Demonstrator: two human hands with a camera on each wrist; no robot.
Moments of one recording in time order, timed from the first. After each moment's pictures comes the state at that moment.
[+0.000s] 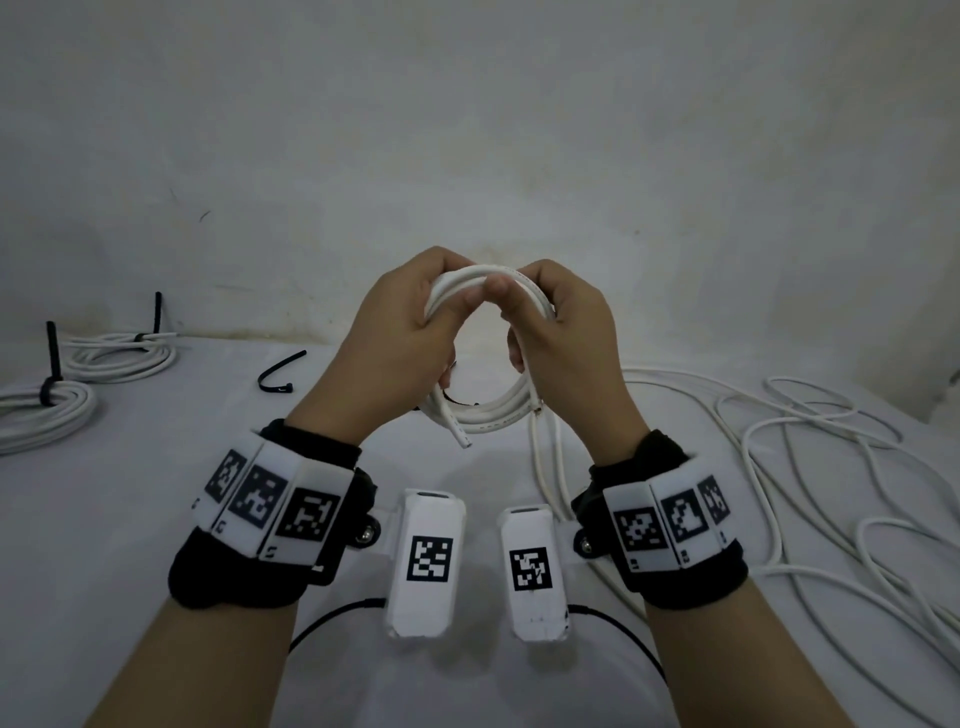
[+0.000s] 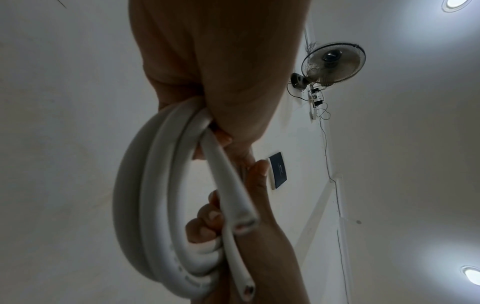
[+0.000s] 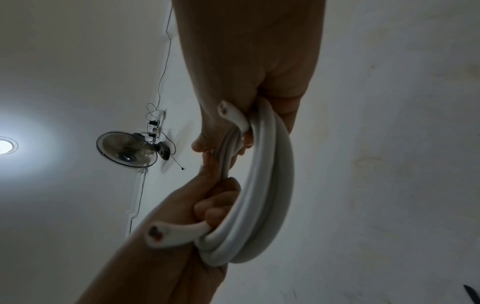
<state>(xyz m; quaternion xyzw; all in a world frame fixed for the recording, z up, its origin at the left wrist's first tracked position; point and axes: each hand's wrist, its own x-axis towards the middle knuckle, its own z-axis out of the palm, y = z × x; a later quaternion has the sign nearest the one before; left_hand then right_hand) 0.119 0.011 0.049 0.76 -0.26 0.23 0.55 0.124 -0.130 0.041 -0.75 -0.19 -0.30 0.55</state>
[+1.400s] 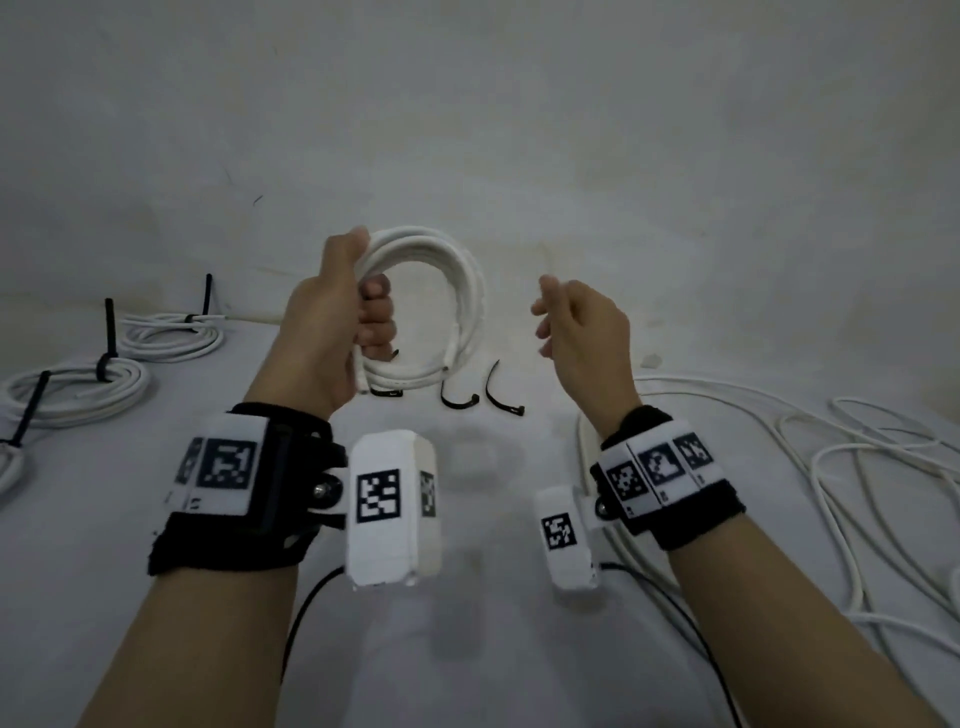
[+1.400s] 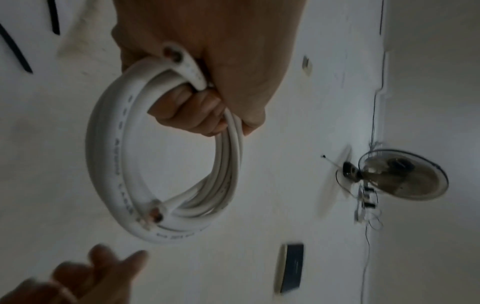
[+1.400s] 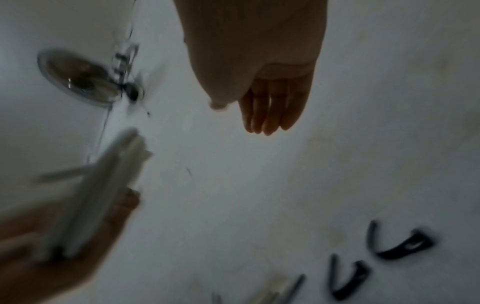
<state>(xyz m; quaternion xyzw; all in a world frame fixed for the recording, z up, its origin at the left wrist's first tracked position) 0.150 0.077 0.049 0.58 -0.01 0.06 0.81 0.197 -0.117 0.011 -0.80 -0.10 -0.31 0.49</state>
